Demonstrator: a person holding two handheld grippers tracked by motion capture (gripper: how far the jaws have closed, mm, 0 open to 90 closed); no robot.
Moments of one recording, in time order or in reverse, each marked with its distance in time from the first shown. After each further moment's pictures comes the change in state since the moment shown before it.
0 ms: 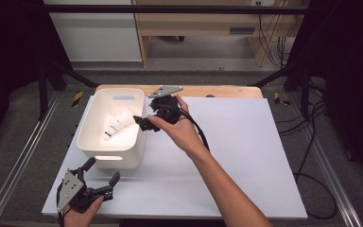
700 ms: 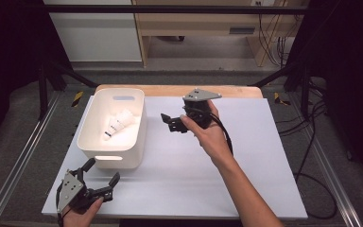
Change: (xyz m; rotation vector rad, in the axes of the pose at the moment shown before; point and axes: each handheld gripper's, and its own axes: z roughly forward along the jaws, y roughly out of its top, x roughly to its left) left arm 0.000 0.000 -0.002 0.003 0.000 0.010; right arm -0.036 -0.032 -0.067 -0.100 -0.094 0.049
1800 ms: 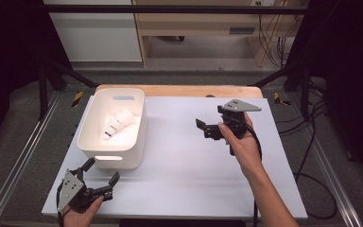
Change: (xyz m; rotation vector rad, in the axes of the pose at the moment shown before) left arm 0.003 -0.002 0.001 0.007 0.016 -0.003; right arm -0.053 -0.046 -0.061 -0.015 -0.102 0.065
